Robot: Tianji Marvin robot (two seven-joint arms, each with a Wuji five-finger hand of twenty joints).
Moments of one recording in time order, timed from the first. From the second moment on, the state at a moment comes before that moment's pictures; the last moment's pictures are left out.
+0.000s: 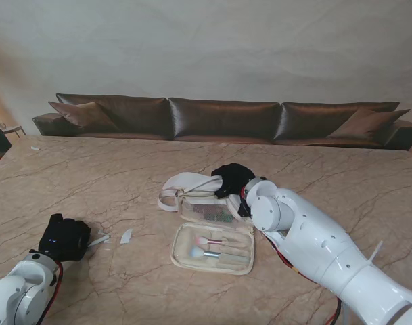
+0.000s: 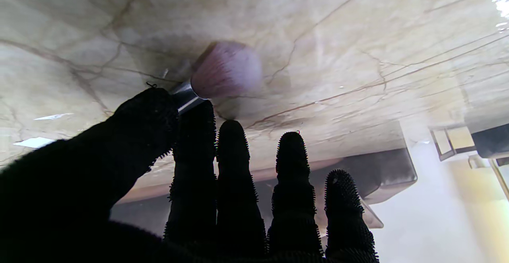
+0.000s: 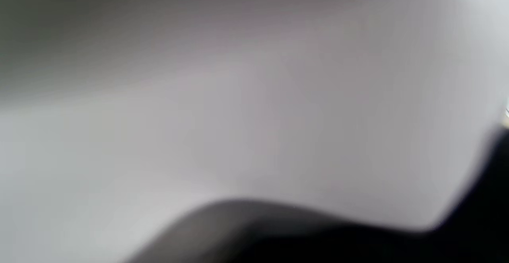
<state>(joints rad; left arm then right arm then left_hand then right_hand) 1.75 -1.01 -1.49 -1.43 1.21 -0.08 0.15 -1.03 -1.17 0.76 -1.22 -0.50 0.13 0.01 0.55 -0.67 1.08 -0.19 0.77 -0.10 1.15 0.46 0.69 -0.10 0.46 0.58 0.49 0.12 0.41 0.69 -0.06 0.16 0.76 0.67 0.48 -0.93 1.29 -0.34 0.88 -0.24 0.96 0.50 1.20 -0.02 0.89 0.57 1.24 0.09 1.16 0.95 1.05 0.23 1.69 0.86</state>
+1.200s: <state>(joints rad) 1.86 -1.05 -1.58 -1.49 1.17 -0.05 0.23 -1.03 -1.17 0.76 -1.22 -0.50 0.13 0.02 0.49 -0.63 1.14 -0.17 0.67 -0.13 0.58 0.35 0.65 -0.11 0.46 0.52 0.45 0.12 0.42 0.70 -0.06 0.16 0.69 0.66 0.48 -0.93 1.29 -0.34 0.88 -0.24 0.96 0.50 1.20 -0.02 0.89 0.57 1.24 0.09 1.16 0.95 1.05 0.23 1.69 0.86</state>
